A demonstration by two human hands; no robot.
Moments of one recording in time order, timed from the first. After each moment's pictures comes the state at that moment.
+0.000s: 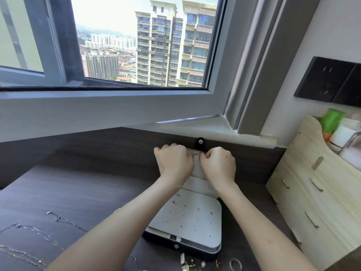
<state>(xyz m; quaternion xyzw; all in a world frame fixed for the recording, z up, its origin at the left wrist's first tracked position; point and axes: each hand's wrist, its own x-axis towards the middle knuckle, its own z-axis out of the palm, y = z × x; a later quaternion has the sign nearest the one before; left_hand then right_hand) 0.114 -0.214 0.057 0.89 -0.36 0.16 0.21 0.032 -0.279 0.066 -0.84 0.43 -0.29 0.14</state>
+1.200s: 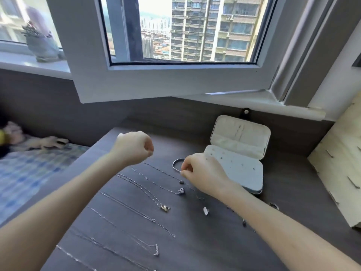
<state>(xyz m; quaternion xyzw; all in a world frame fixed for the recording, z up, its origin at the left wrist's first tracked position) 0.178 0.022 0.057 0.92 -0.36 0.03 0.12 0.023 -0.107 0.048 -0.97 0.15 -0.07 0.16</state>
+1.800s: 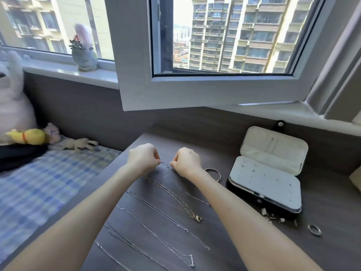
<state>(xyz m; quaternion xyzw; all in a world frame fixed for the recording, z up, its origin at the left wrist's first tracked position) 0.220 0.062 0.026 0.95 -0.25 0.01 0.15 0.154 -0.057 0.018 -0.96 0.22 -0.03 0.20</state>
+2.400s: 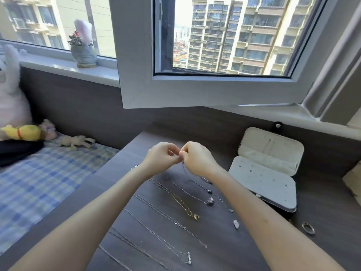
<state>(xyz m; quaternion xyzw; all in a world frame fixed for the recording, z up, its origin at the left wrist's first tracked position) 0.189 0.041 0.029 0.84 -0.35 -0.06 0.42 0.108 -0.065 0.063 -0.96 0.15 -0.07 0.23</state>
